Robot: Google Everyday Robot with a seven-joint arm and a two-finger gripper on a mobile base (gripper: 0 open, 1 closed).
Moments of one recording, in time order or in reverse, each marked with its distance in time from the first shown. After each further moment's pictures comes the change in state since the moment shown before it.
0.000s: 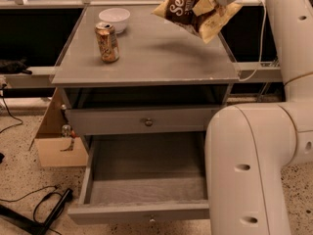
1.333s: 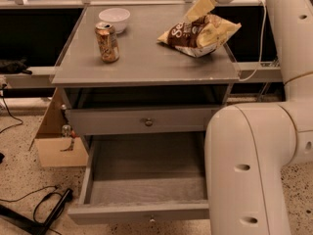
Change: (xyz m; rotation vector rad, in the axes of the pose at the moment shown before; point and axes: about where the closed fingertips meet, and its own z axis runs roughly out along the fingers) arm -0.004 0.002 -0.002 -0.003 -0.004 -0.008
